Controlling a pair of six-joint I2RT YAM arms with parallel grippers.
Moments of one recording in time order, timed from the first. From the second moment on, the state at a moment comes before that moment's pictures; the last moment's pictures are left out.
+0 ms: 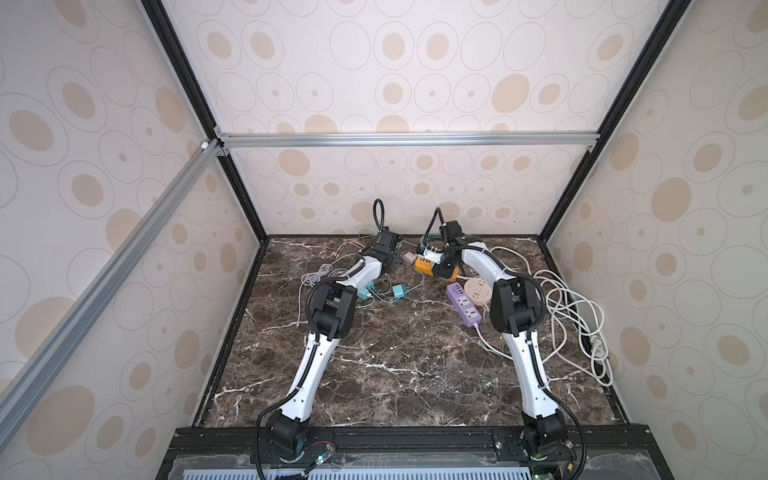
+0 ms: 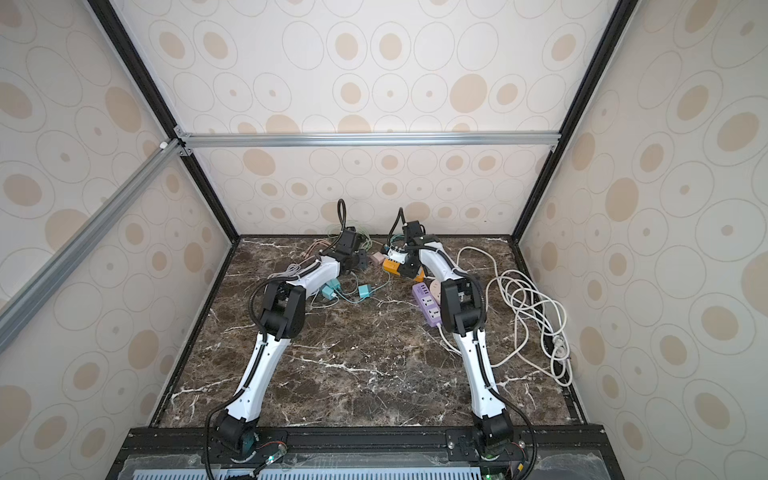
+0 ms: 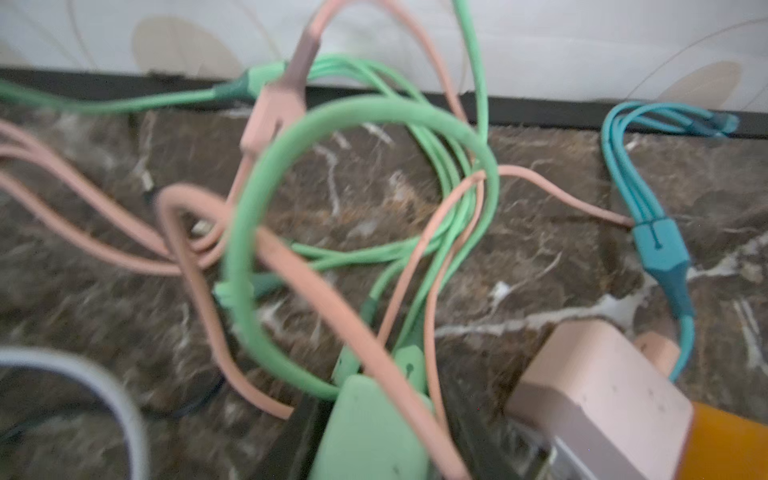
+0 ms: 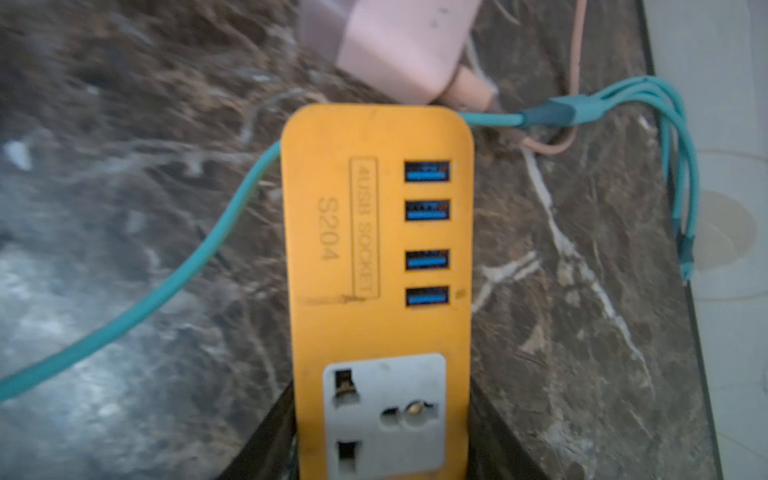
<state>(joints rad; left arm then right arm) -0.41 2.58 2.15 -0.35 -0.20 -0.38 0.32 2.52 2.23 -0.84 -0.08 -0.88</state>
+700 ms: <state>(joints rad) -0.20 1.75 0.88 -0.12 -0.29 -0.38 0.38 2.26 1.81 -0.77 -0.15 -1.03</state>
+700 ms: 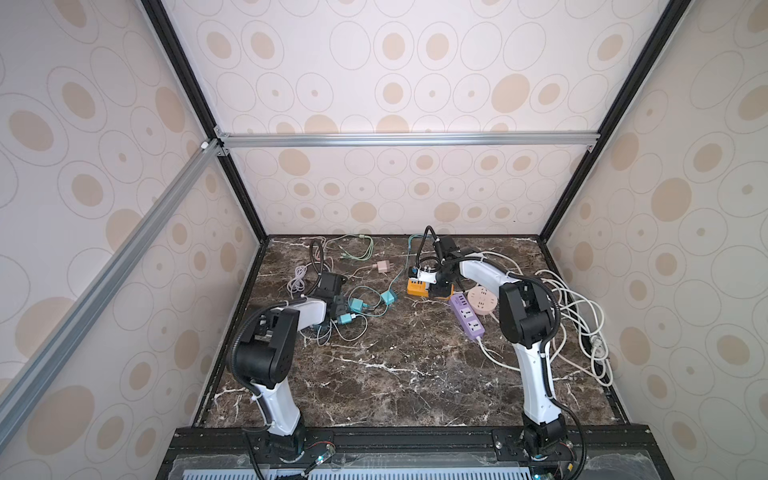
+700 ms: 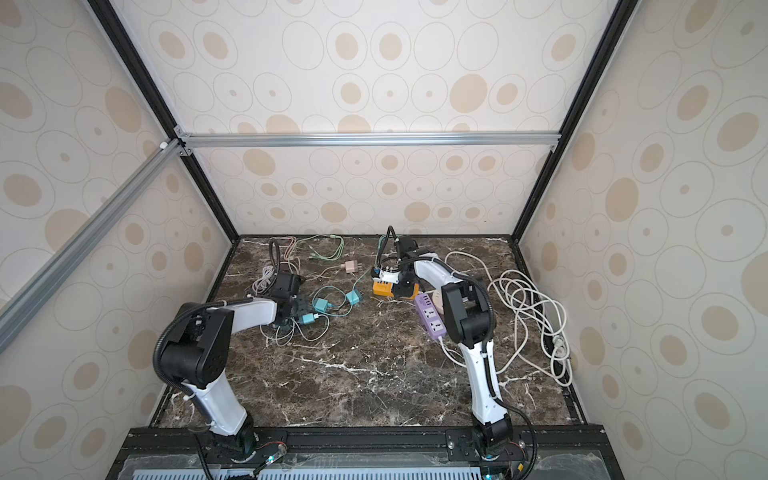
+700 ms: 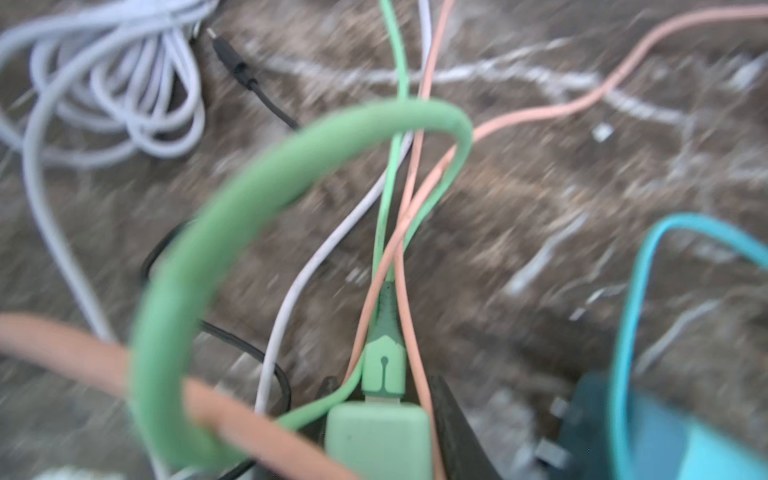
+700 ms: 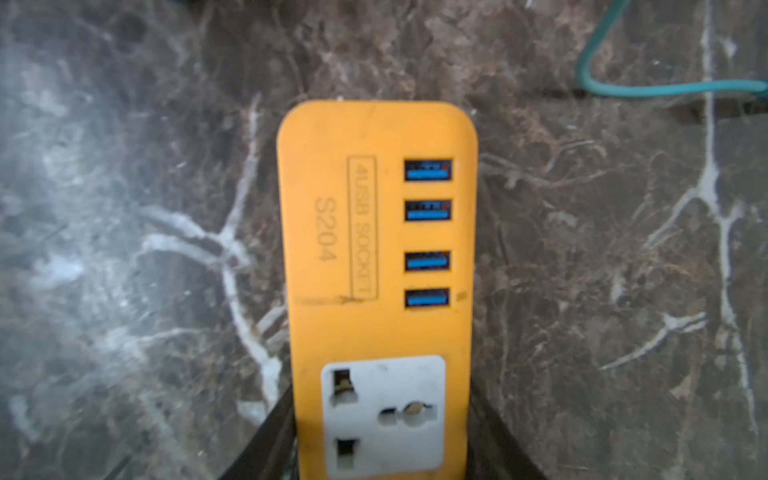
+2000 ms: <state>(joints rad) -0.48 2.16 1.57 -0.31 -0.23 -0.21 0.39 2.16 1.65 -0.75 -0.21 -1.14</state>
